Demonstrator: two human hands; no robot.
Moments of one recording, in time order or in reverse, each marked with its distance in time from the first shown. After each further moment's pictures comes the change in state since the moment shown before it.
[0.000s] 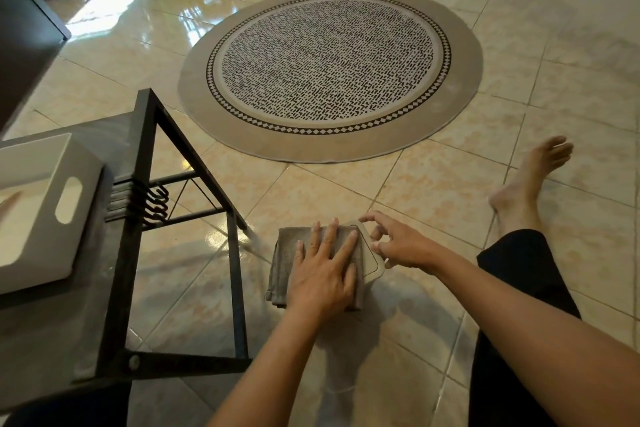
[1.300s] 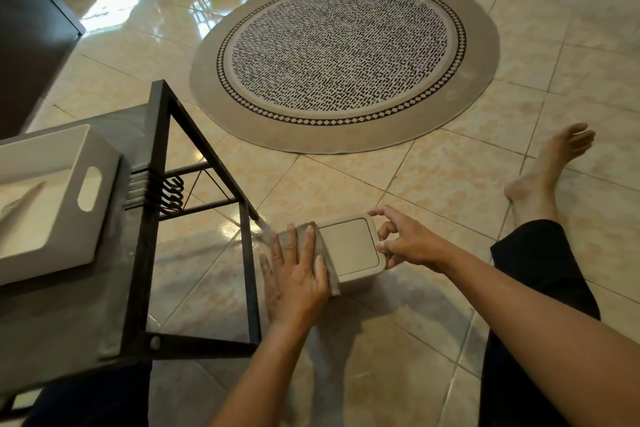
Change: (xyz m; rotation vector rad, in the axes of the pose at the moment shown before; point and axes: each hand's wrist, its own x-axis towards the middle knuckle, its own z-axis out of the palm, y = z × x) left_hand -0.040 -0.035 0.008 -0.072 0.144 -0.336; right_hand -0.004 0.002 0.013 0.114 -0.012 -0.004
